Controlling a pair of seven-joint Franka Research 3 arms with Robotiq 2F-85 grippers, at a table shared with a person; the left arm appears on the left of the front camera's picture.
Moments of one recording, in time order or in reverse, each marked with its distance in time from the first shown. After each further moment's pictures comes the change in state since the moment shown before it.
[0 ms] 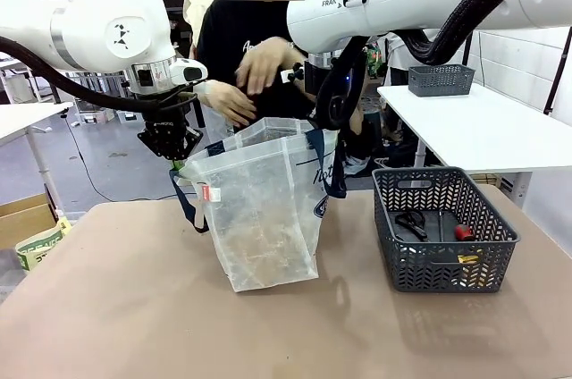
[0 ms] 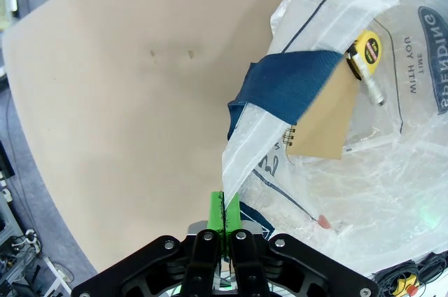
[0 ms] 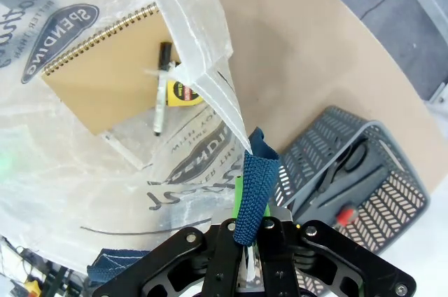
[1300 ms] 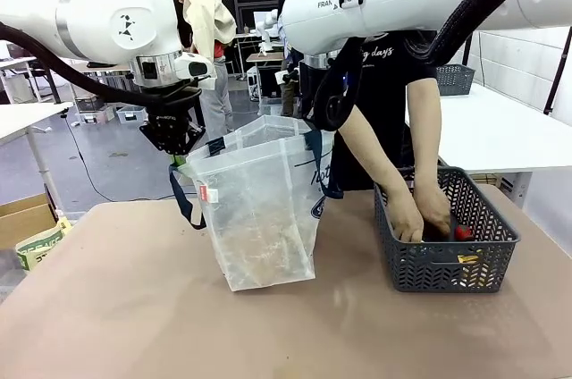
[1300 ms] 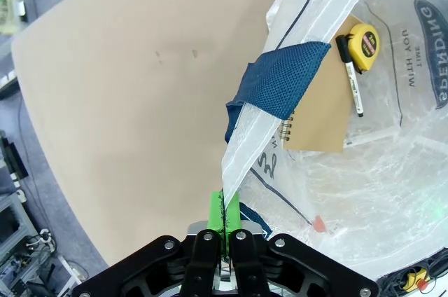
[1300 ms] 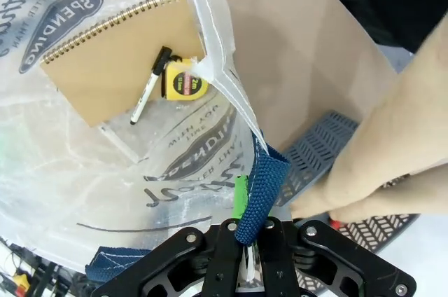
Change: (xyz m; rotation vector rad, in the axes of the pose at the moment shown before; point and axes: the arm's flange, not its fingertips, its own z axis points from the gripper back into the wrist) left arm 0.004 -0.009 0.011 0.043 0.015 -0.039; right arm 0.003 0.010 0.002 -0.018 0.002 0.055
